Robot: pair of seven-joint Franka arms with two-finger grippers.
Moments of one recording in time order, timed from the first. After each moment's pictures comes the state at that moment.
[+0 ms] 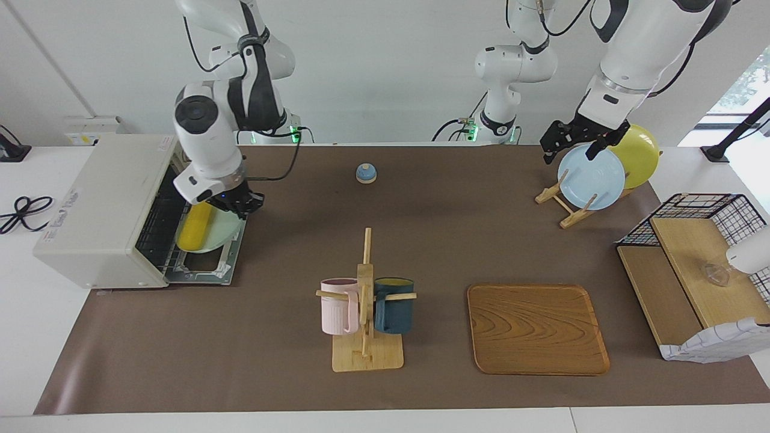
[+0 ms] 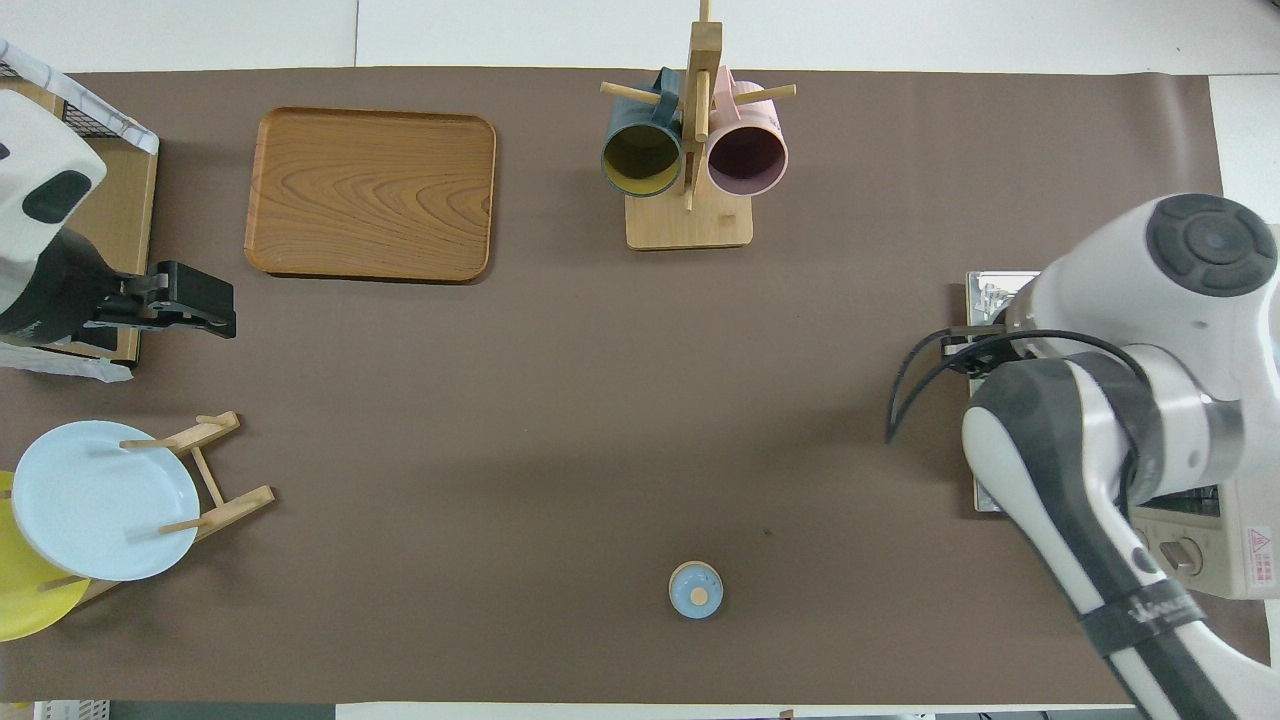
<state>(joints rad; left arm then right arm) -0.12 -0.02 -0.07 -1.58 -0.02 1.50 -0.23 0.16 0.04 0.05 -2.00 -0.08 1.94 0.32</state>
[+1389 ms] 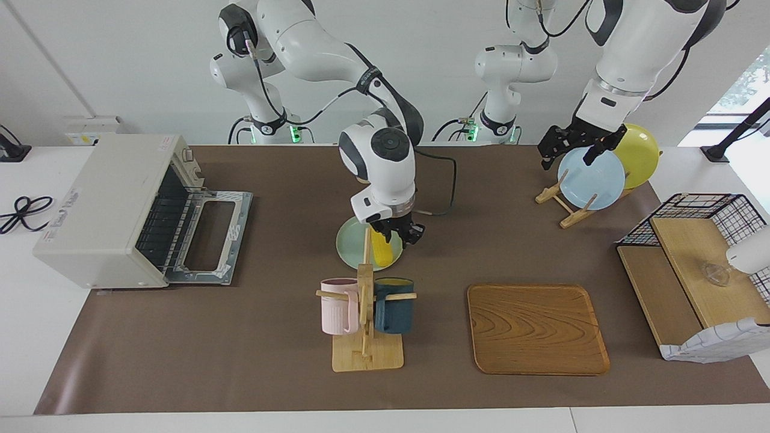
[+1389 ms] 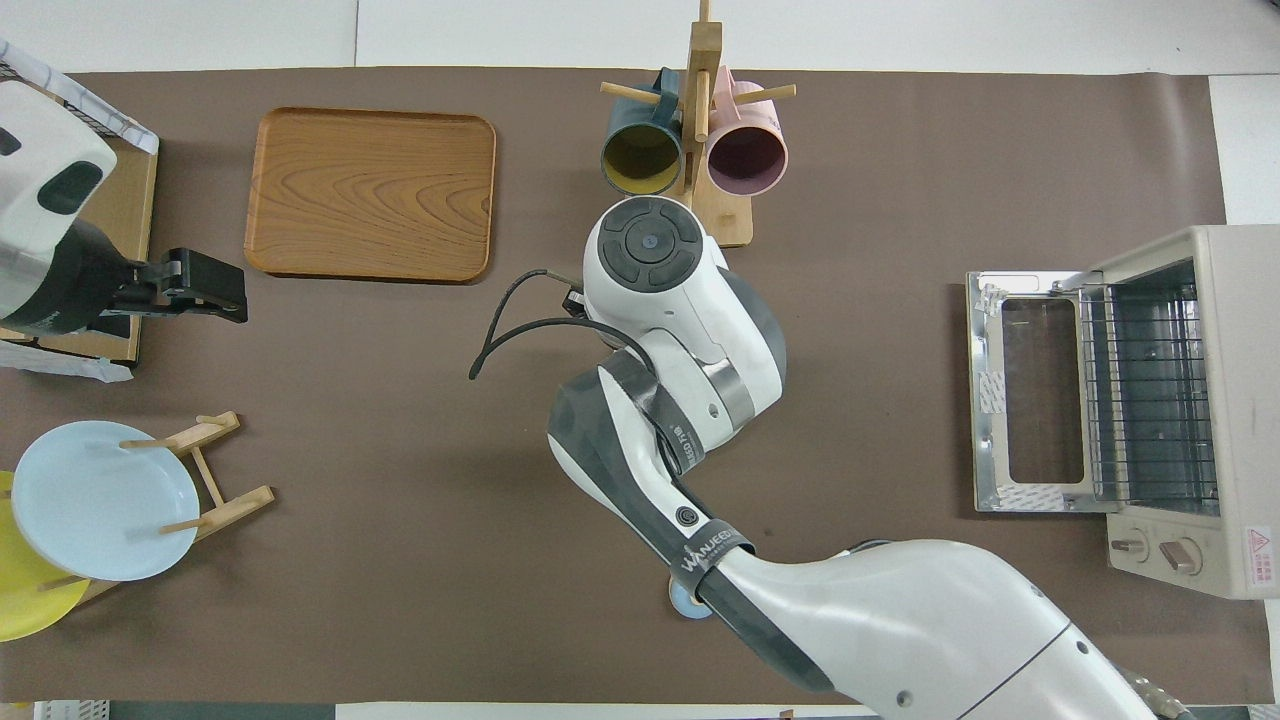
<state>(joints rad) -0.13 -0.02 -0.08 -1.61 -0.02 1.57 -0.25 0.48 0.46 0.02 -1.49 0.02 1.95 0.86</state>
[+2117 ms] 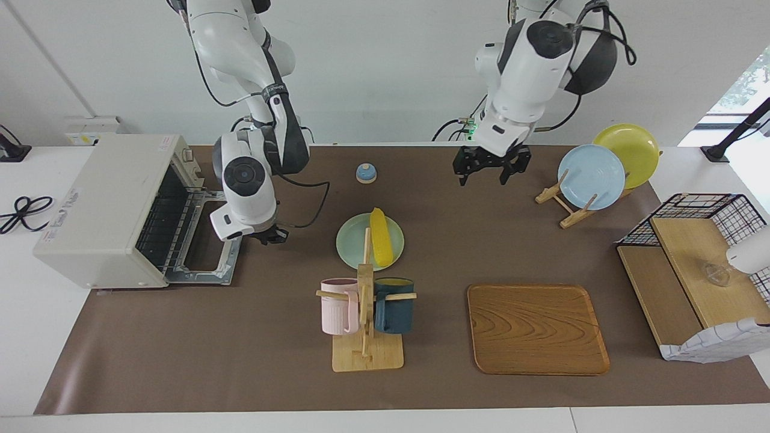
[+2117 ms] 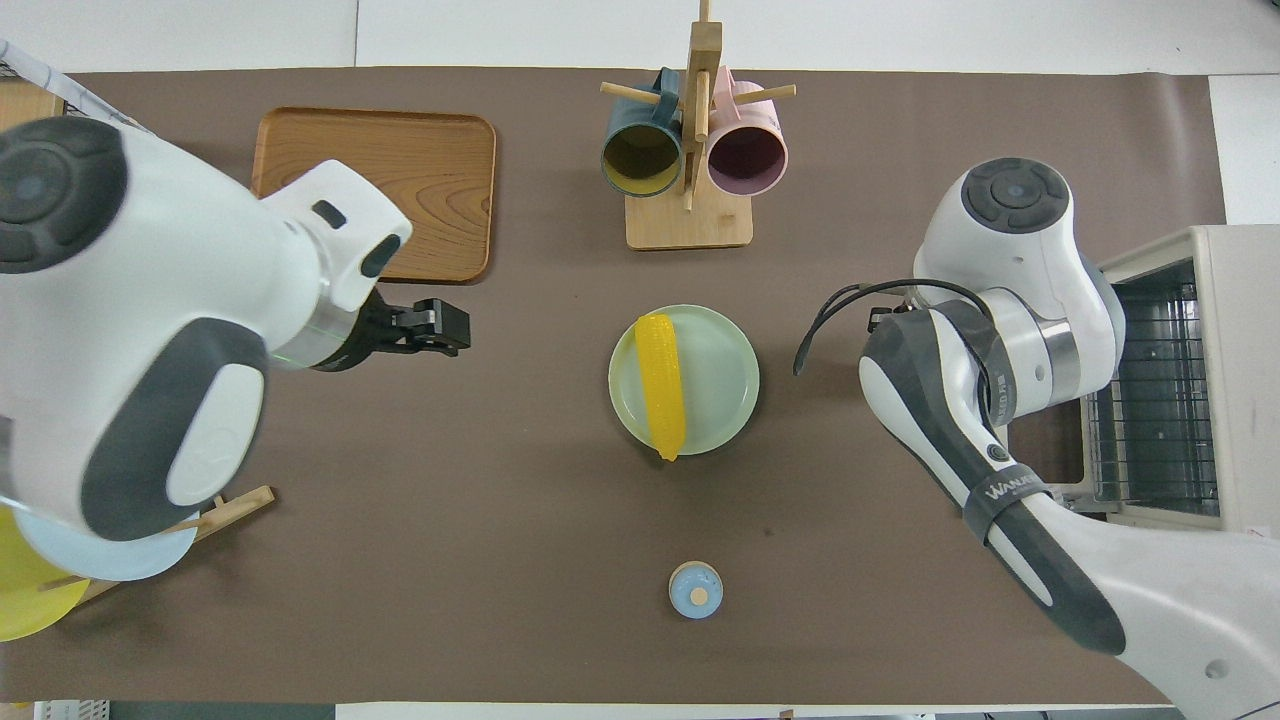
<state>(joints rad) -0.43 0.07 -0.10 -1.75 -0.07 1.83 -0.51 0.15 0.25 0.02 -1.99 -0.14 2.00 0.53</state>
